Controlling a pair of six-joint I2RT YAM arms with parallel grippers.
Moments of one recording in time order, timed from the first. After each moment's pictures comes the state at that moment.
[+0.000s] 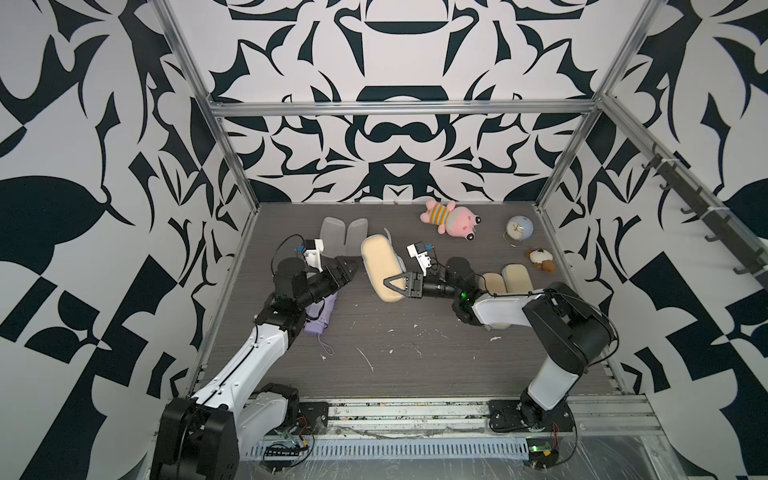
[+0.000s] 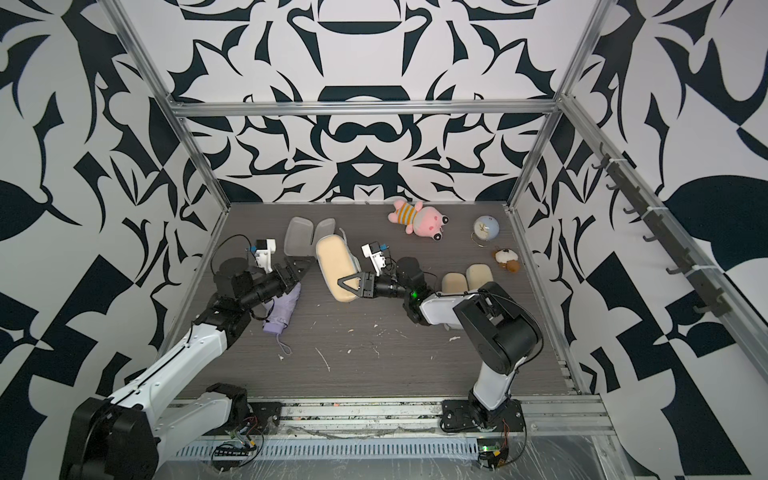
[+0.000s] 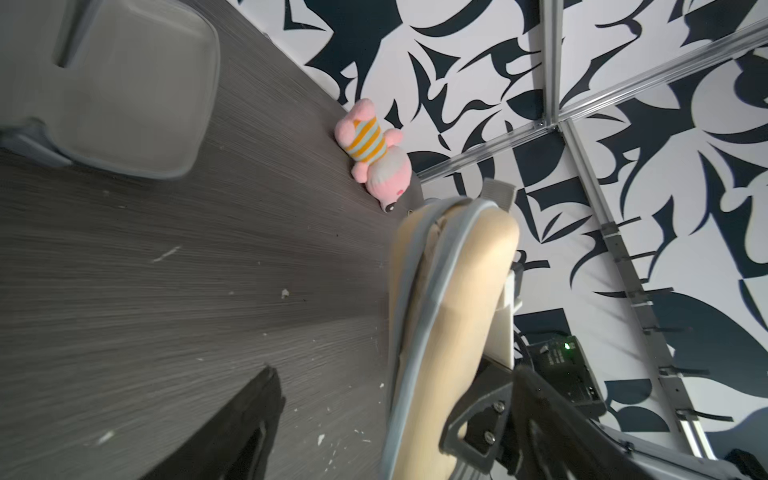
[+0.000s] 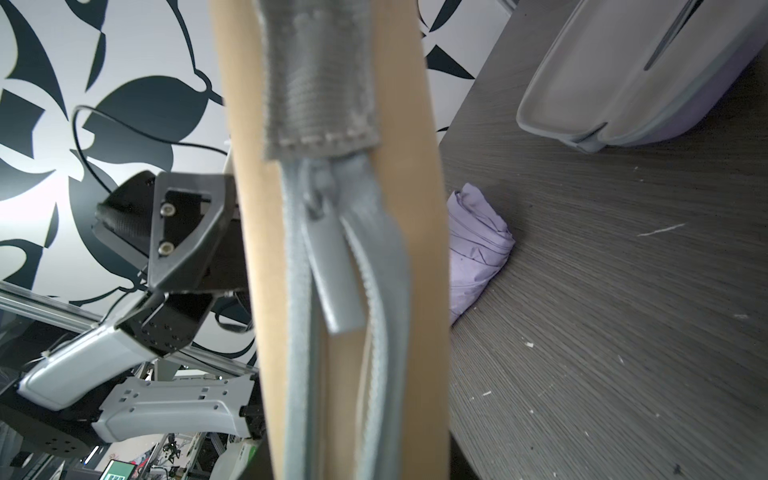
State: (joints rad) left arm -0.29 1.04 0.56 0.26 0.55 -0.96; right arm 0.62 1.73 0.73 0.95 -0.81 0.98
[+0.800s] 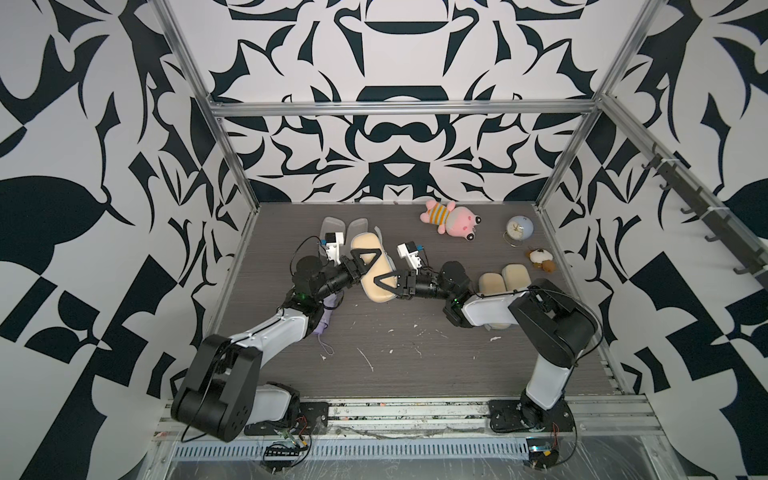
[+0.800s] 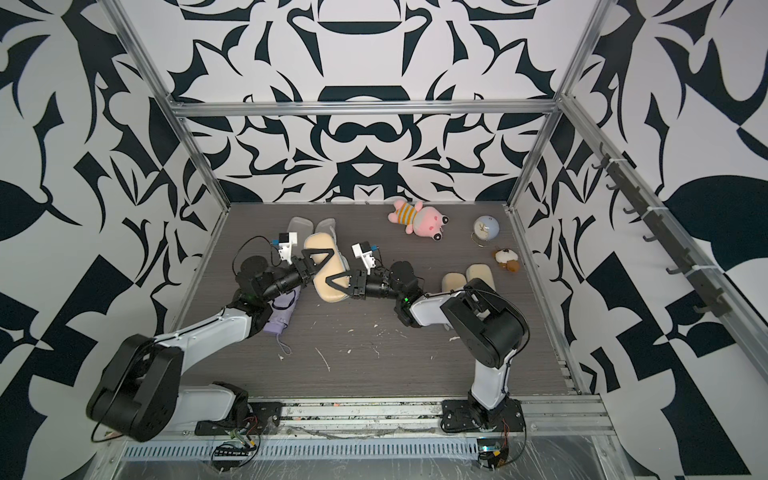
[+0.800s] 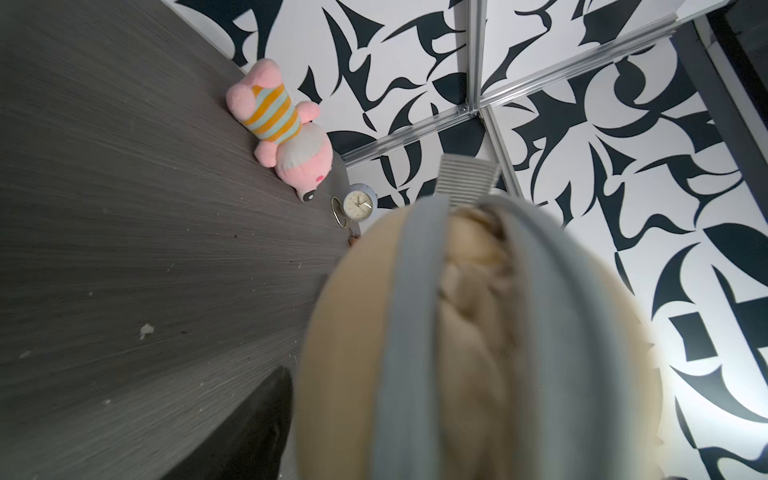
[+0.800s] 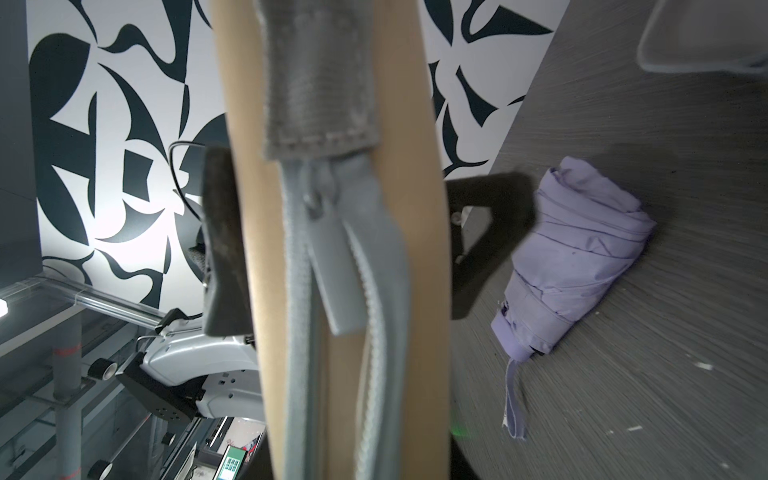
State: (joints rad) left arm -0.37 1.38 0.55 0.85 0.64 -1.23; right arm 0.69 1.82 0.78 1.18 -0.82 1.32
